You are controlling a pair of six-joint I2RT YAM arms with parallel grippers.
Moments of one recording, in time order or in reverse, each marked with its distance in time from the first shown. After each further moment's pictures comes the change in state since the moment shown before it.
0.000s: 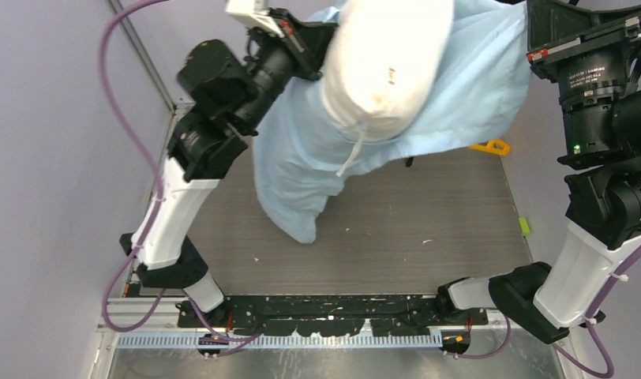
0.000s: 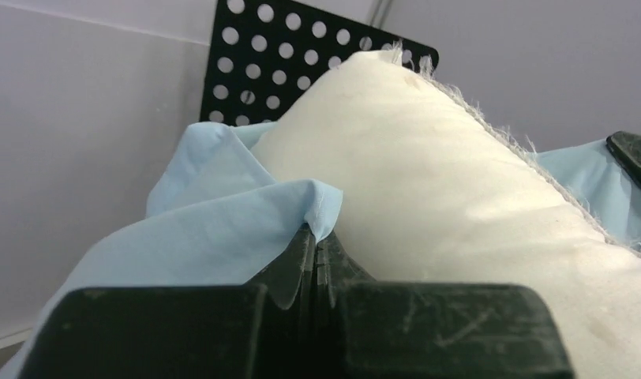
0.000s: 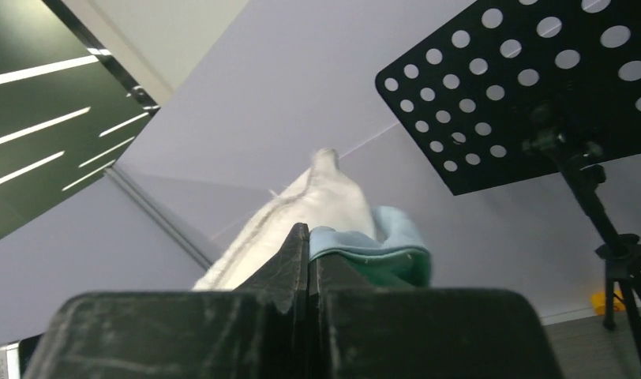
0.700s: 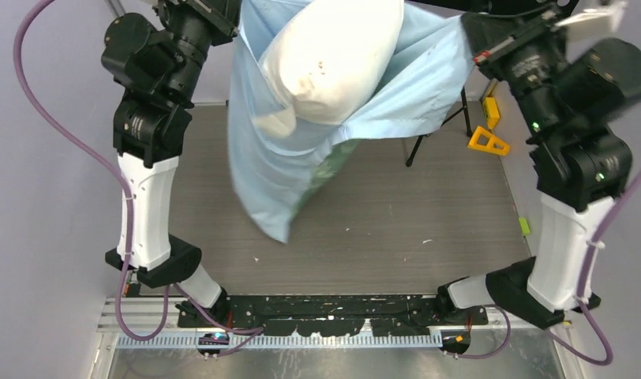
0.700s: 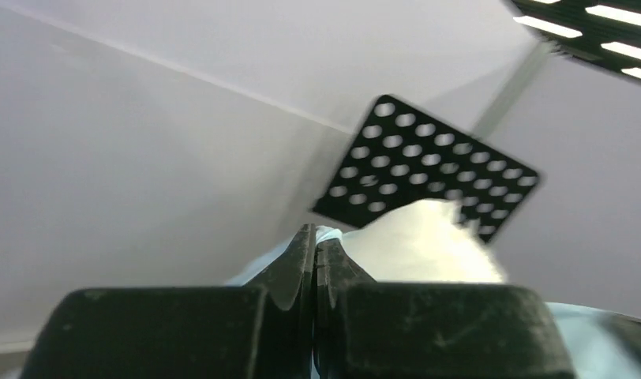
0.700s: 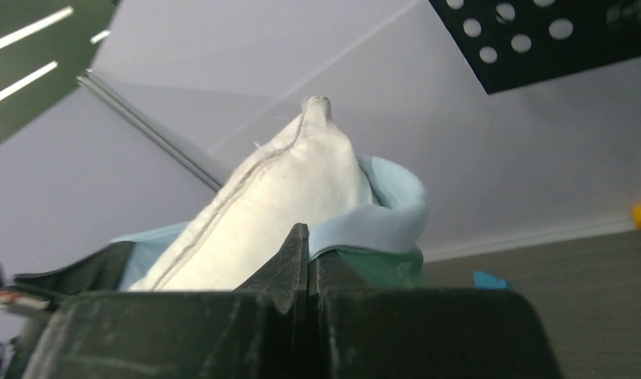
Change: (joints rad) left arm 0.459 0.014 0.087 -0.108 0.088 -0.182; right arm -0.001 0.016 -0.155 0.003 -0.143 0.073
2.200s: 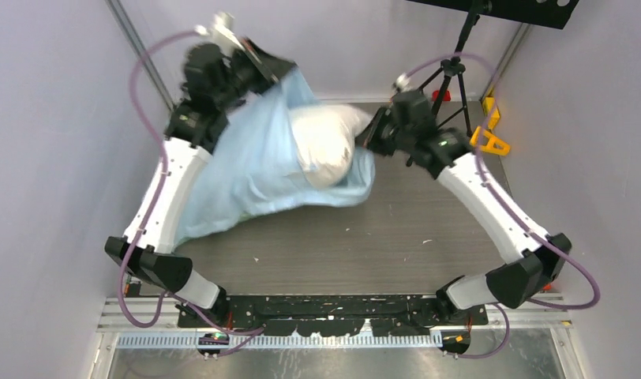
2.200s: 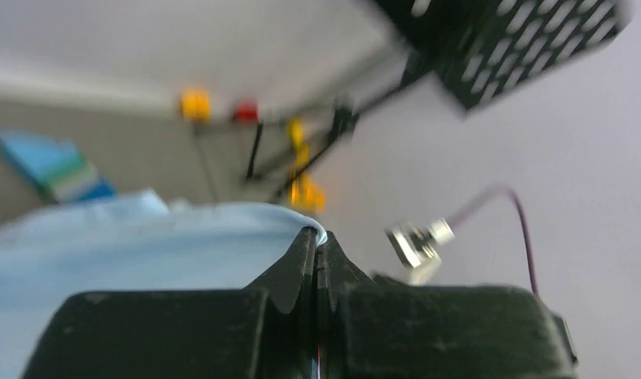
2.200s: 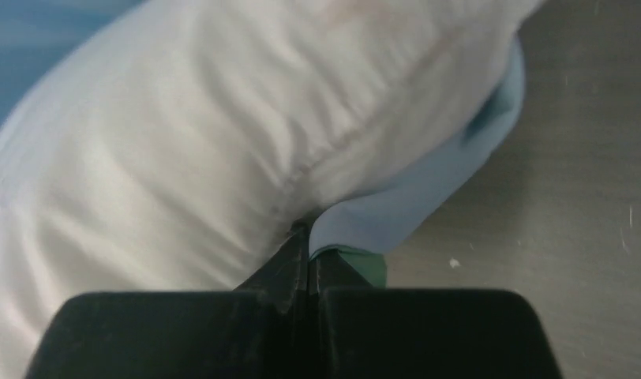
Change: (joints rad) left arm 0.104 -0.106 -0.624 0.209 0.430 -0.413; right arm 0.177 0.036 -0.815 0.059 -0.174 0.061
